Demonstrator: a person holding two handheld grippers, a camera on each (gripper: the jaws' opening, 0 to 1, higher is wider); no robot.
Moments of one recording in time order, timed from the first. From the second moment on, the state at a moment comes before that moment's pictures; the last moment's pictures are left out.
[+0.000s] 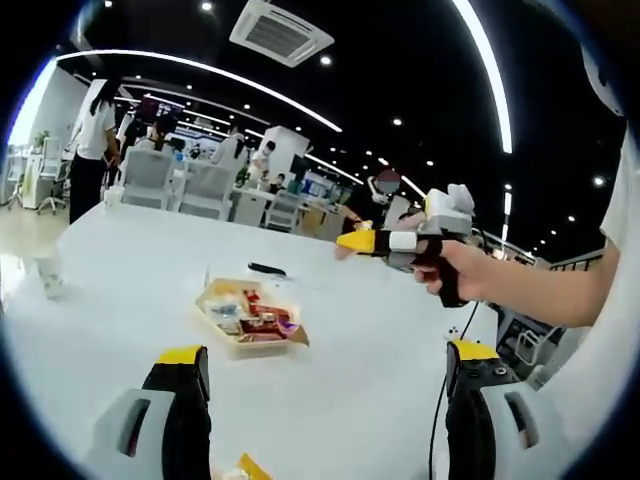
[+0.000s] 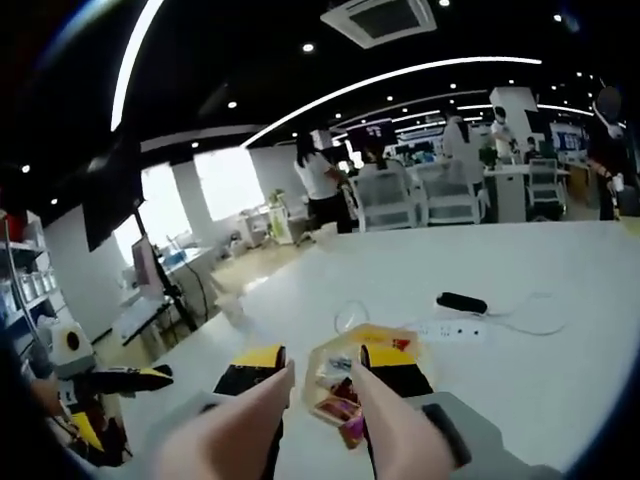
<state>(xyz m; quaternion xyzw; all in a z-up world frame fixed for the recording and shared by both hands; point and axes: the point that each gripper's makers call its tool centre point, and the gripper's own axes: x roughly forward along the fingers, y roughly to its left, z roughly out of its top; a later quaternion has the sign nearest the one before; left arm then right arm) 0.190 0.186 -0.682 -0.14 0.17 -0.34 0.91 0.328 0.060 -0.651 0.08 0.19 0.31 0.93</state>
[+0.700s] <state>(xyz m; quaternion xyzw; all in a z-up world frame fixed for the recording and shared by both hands) 0.183 0.225 -0.711 -0.15 0.18 -0.32 0.92 0.288 0.107 -0.691 0.09 0.22 0.34 0.91</state>
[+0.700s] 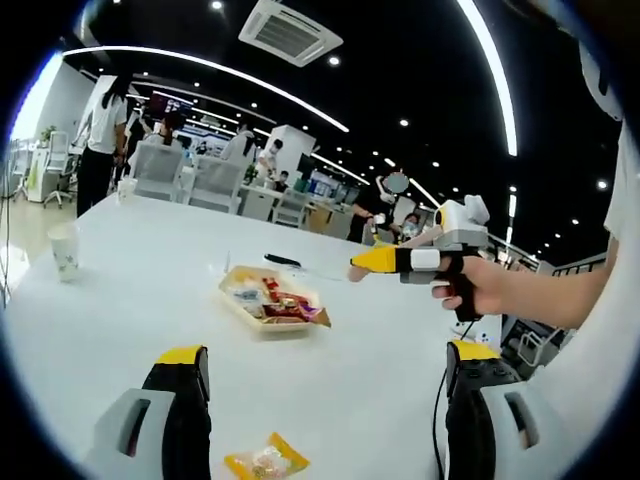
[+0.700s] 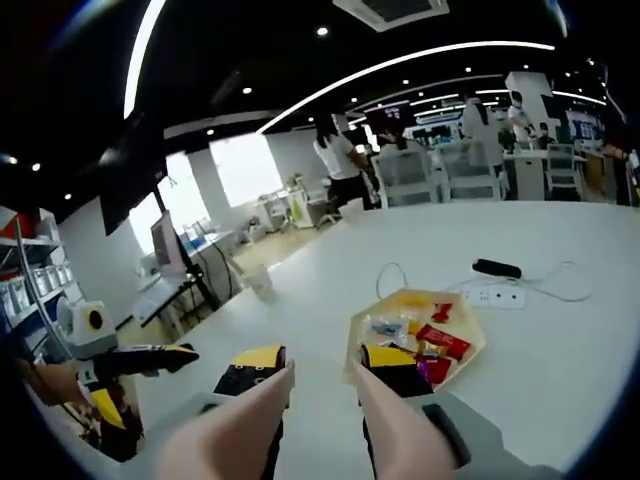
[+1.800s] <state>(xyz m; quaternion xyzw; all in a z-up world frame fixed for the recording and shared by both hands) 0.186 0.256 -0.733 -0.16 0.19 -0.30 0.92 0.269 0.143 -0.737 0.08 0.28 0.37 0.88</state>
